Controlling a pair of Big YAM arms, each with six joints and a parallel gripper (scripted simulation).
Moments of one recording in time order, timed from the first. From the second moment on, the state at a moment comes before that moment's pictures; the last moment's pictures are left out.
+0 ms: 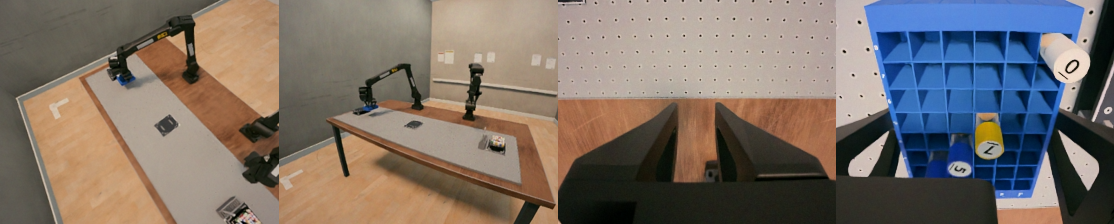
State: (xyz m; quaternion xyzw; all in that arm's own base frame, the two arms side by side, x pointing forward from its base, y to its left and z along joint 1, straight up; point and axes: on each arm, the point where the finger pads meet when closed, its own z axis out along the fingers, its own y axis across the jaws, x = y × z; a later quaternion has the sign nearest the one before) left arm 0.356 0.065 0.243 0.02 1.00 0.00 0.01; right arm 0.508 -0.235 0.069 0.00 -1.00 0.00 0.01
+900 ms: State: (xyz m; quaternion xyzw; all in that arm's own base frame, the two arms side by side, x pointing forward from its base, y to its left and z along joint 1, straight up) left arm 0.356 0.065 0.243 0.02 1.00 0.00 0.01; right arm 0.513 -0.273 0.070 0.00 -1.00 0.00 0.00
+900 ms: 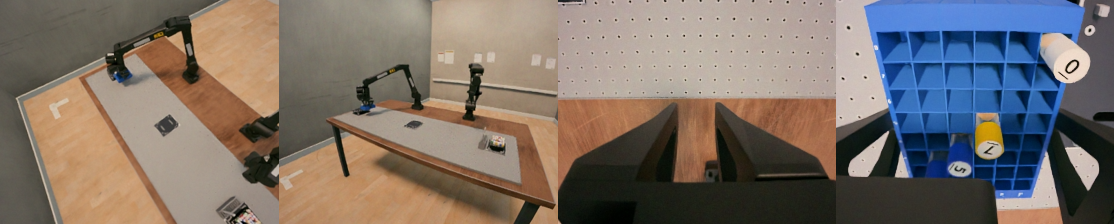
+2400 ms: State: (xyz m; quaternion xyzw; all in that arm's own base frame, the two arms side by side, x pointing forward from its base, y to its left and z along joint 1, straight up) left arm 0.356 0.065 0.243 0.02 1.00 0.00 0.01; right arm 0.514 -0.339 0.069 0.00 -1.00 0.00 0.01
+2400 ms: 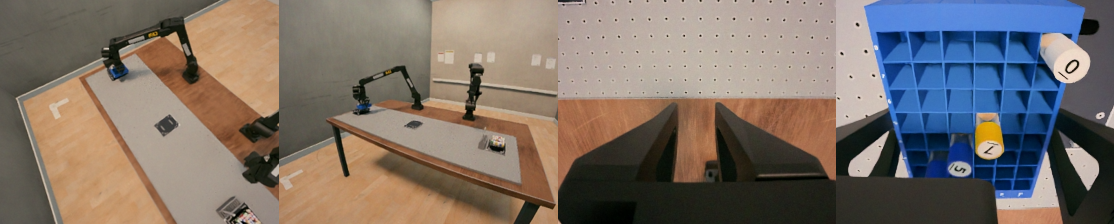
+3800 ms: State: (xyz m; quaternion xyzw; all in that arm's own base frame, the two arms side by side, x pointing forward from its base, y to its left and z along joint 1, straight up) left arm 0.356 0.065 0.243 0.02 1.00 0.00 0.01; right arm 0.518 -0.400 0.068 0.00 -1.00 0.00 0.00
